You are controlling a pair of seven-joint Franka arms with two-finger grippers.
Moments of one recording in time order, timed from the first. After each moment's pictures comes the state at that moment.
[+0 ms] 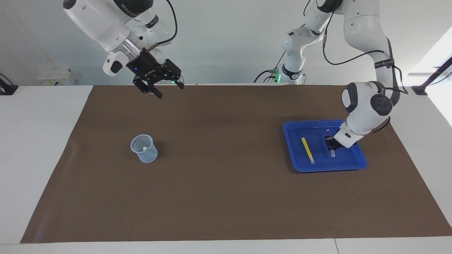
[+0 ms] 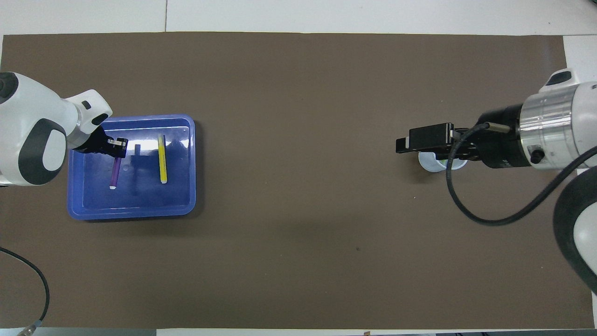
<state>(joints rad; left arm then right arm) 0.37 0.31 -0.42 -1.87 0.11 2.03 0.03 0.20 -0.10 -0.01 -1.78 0.53 1.80 0.24</state>
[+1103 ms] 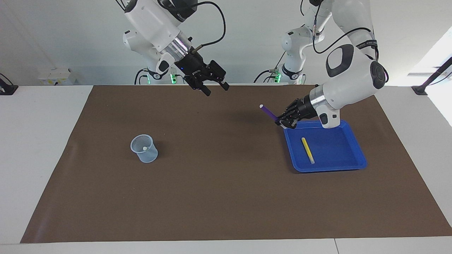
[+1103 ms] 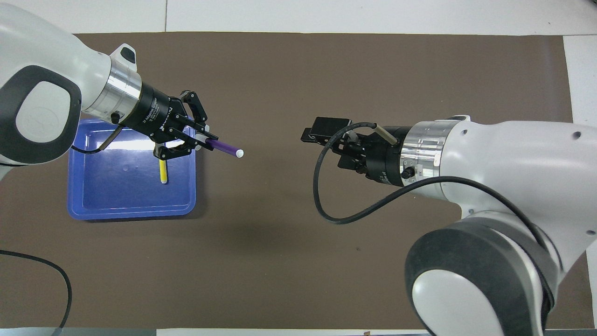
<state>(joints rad) 0.32 0.27 -0.67 -1.59 -0.47 1.72 -1.34 0.45 -0.11 0.01 -1.93 0.66 2.29 0.59</state>
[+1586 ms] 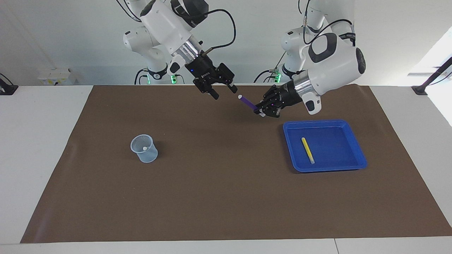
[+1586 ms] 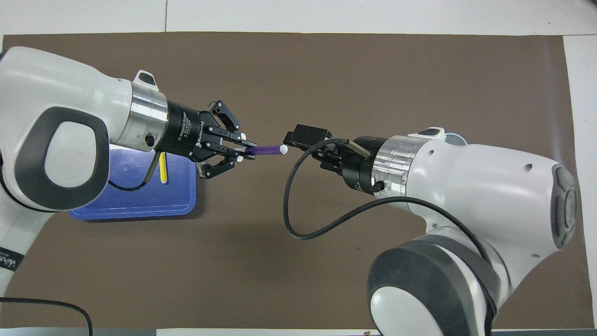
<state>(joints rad) 0.27 0.08 -0.68 -1.81 -0.76 1.94 -1.52 0.53 -0.10 0.01 -1.99 0.66 2.45 0.59</state>
